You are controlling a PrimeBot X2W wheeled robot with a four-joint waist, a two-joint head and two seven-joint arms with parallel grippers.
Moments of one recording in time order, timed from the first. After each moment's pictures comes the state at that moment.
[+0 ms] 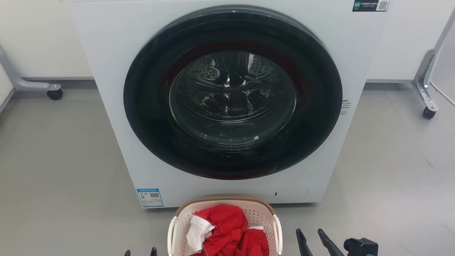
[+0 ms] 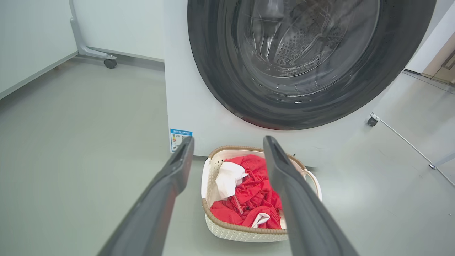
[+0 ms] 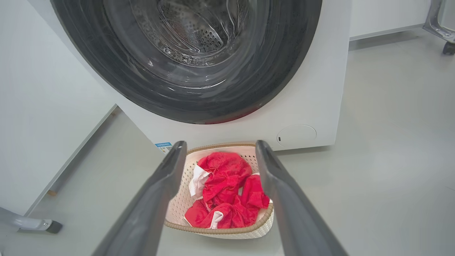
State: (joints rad) left arm 0.04 0.14 -0.29 0.34 -0.49 0.10 -0.25; right arm -0.22 -0.17 0.65 0.49 0.74 -0.12 -0.25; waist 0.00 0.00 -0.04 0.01
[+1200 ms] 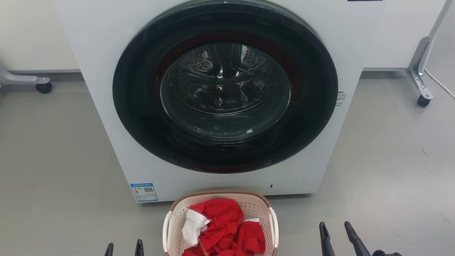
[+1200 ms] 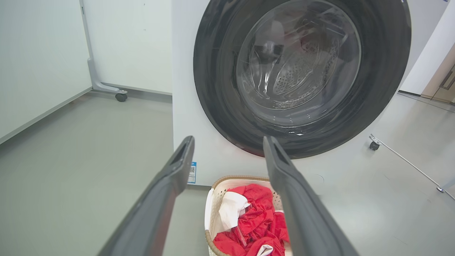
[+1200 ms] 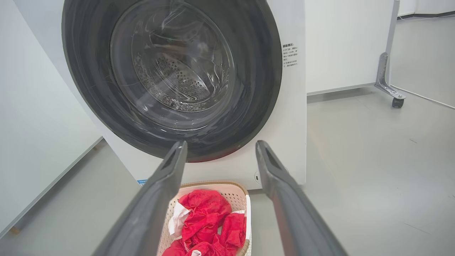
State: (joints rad) left arm 0.18 0.12 -0.18 0.04 -0.37 0.12 -0.25; right arm 0.03 -0.13 0.37 0.13 0.43 -0.12 -0.25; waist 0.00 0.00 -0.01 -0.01
